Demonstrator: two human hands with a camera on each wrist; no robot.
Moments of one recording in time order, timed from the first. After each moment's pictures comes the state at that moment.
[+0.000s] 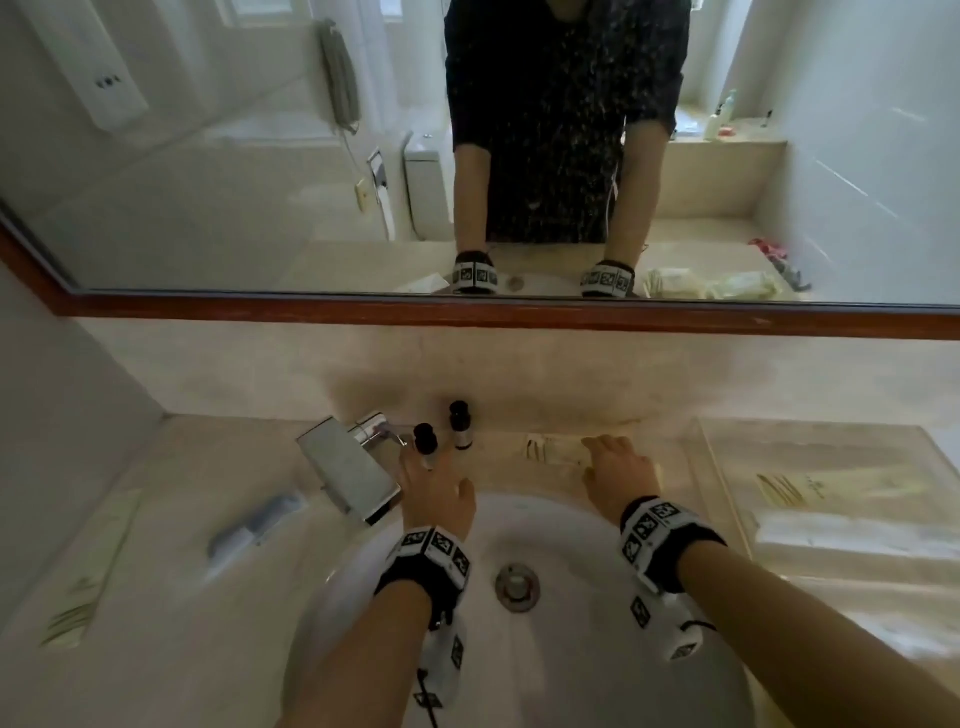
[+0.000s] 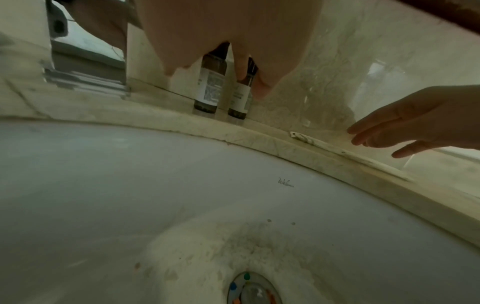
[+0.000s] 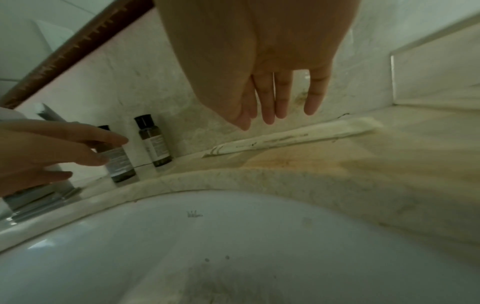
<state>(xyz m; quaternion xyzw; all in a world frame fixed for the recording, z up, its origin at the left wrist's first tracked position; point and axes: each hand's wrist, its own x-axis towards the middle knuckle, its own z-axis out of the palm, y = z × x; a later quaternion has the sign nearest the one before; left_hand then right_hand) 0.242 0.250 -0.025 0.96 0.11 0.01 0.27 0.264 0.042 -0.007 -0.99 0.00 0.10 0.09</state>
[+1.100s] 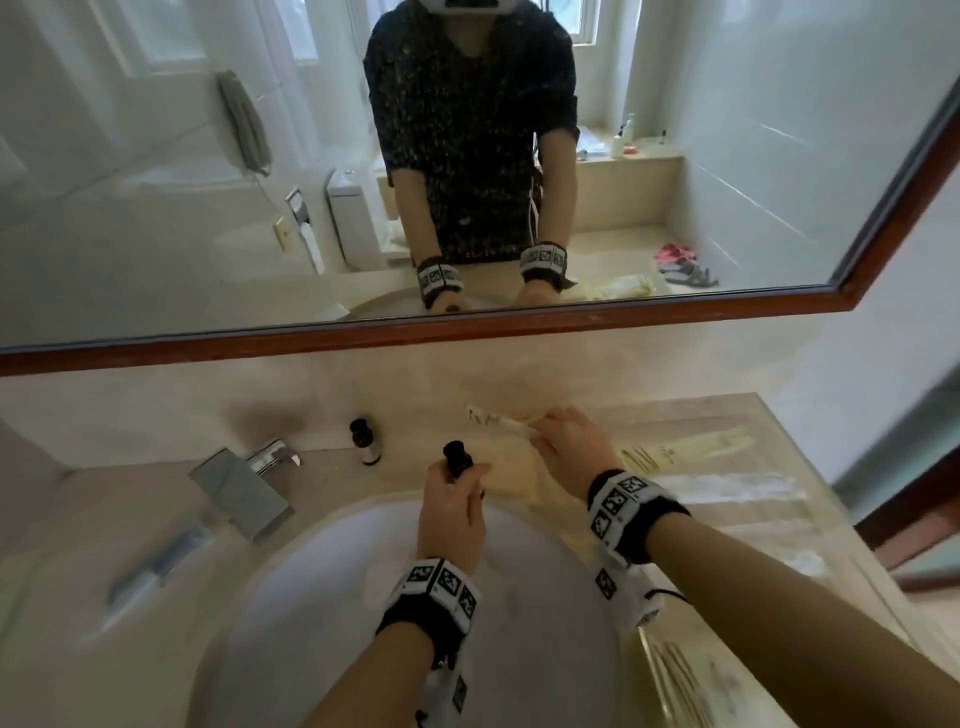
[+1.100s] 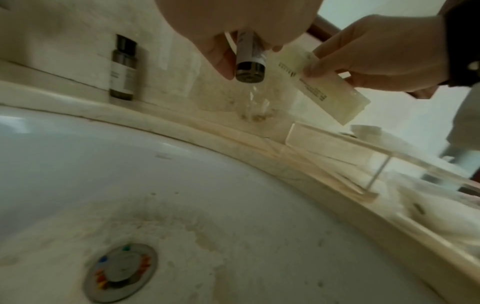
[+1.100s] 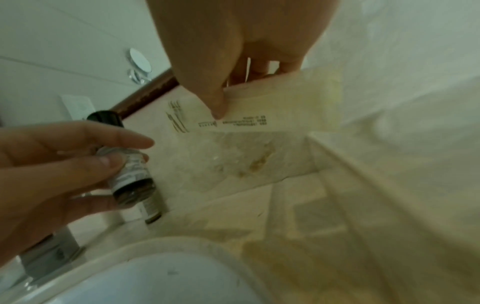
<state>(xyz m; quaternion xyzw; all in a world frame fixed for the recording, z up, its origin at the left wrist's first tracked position) 0.183 0.124 0.008 0.90 -0.08 0.12 0.40 0.227 -0.045 0.045 -0.97 -0.08 -0.07 0.20</state>
